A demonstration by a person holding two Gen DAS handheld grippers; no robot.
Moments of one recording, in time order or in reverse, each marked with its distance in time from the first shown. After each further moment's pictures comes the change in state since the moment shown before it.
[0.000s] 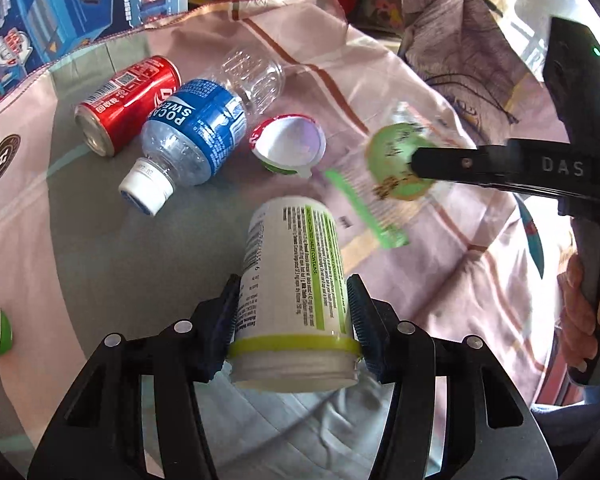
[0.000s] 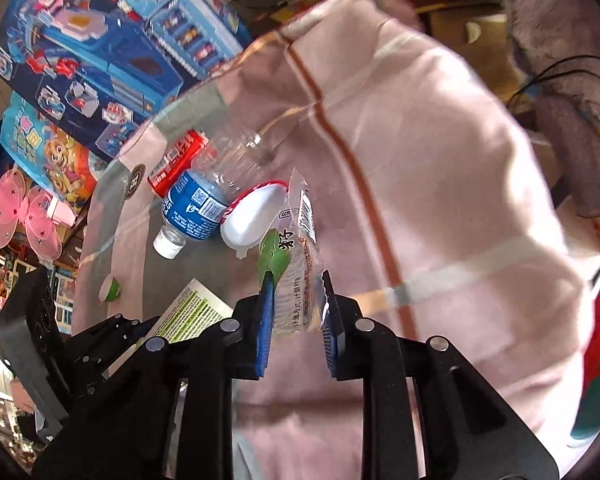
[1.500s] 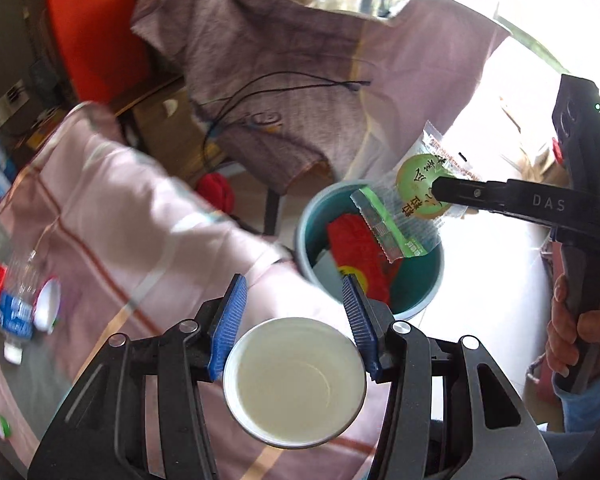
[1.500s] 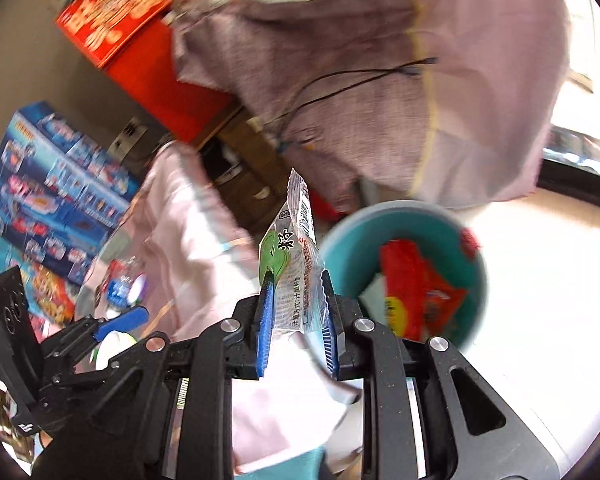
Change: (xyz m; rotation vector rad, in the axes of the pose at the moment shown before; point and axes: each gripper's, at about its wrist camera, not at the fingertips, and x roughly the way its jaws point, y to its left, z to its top) left arm -0.009 -0.300 0.033 0.421 -0.052 -0.105; right arm -0.236 -0.243 -0.114 0.371 -0.343 -0.141
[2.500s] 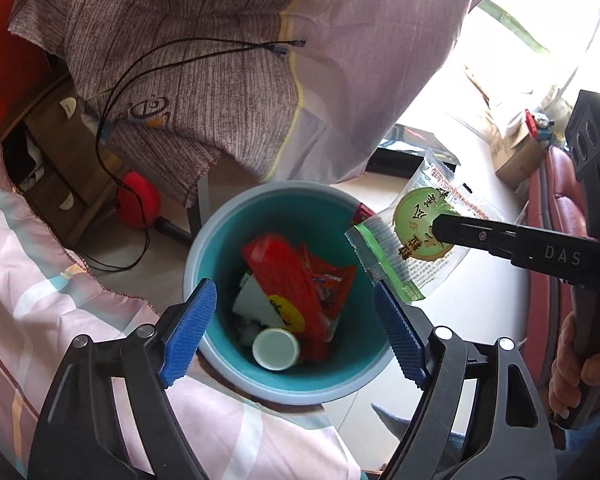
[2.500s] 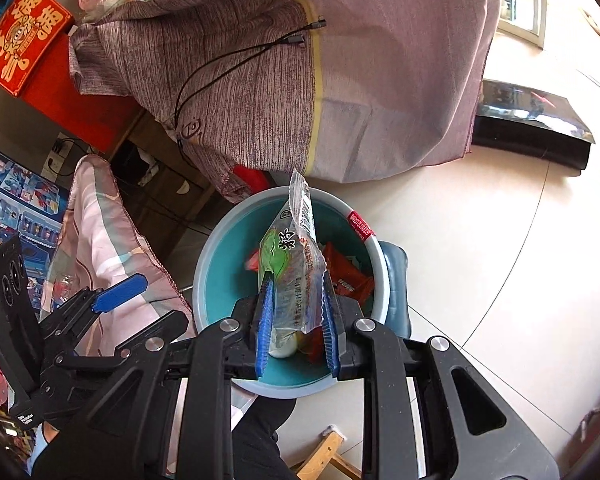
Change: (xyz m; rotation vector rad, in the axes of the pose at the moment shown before) left arm 0.118 -0.065 0.047 0.064 0.106 -0.150; right arm 0.019 -0.090 0.016 0.123 0.099 -0.164
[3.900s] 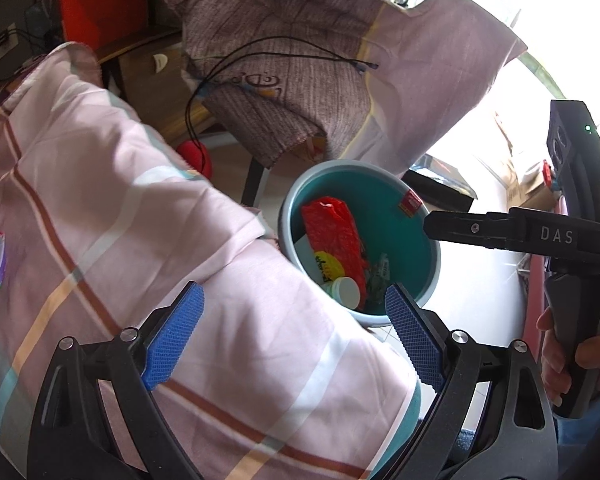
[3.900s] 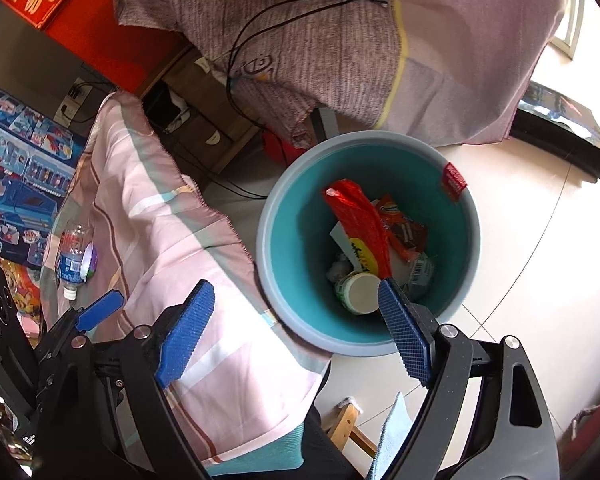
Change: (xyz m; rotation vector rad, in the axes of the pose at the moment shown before) left arm -0.080 0.072 -0.082 -0.204 -0.073 0.041; right arm 0.018 0.095 -0.035 -0.096 0.119 0.005
